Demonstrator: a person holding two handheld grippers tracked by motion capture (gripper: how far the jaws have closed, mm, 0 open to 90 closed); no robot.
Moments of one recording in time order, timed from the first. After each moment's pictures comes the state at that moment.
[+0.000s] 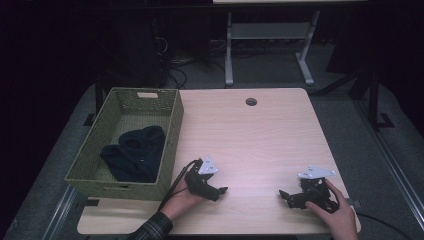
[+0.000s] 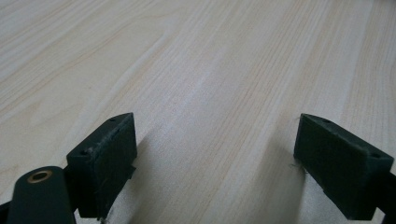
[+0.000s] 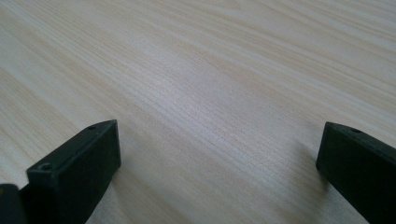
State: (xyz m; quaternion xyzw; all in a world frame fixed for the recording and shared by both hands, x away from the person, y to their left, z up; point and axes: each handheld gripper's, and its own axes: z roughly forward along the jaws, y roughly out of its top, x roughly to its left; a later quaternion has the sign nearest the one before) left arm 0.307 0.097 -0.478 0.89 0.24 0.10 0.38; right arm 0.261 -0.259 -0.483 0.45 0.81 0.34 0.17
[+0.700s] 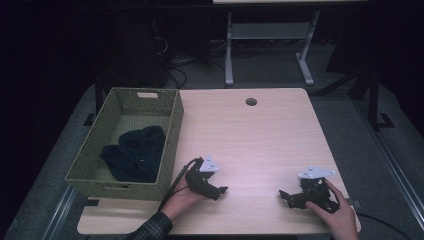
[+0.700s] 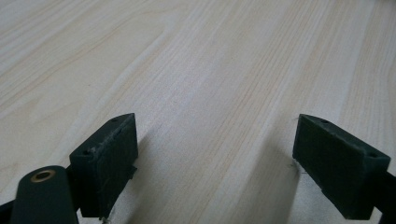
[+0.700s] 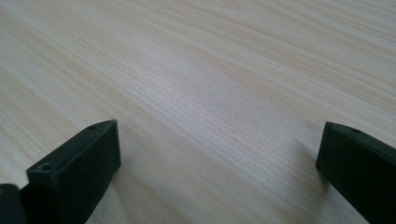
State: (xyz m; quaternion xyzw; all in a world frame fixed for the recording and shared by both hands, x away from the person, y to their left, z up) left arm 0.310 0.096 -0.474 0.89 0.25 0.08 0.37; right arm 0.261 -0.259 -0.483 0.45 0.81 0.34 0.17
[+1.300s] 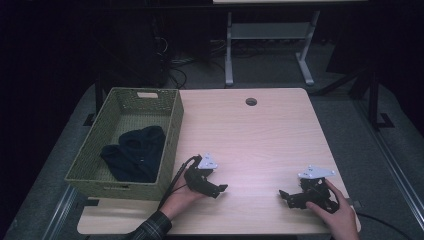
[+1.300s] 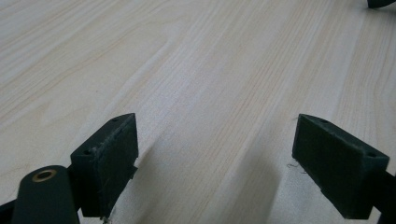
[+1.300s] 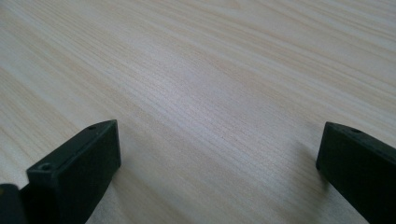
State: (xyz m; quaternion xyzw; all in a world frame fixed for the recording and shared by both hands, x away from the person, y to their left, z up) left arm 0.311 0.098 -0.465 0.89 0.25 0.08 0.37; right arm 0.261 -0.259 -0.483 0.45 0.81 0.34 0.17
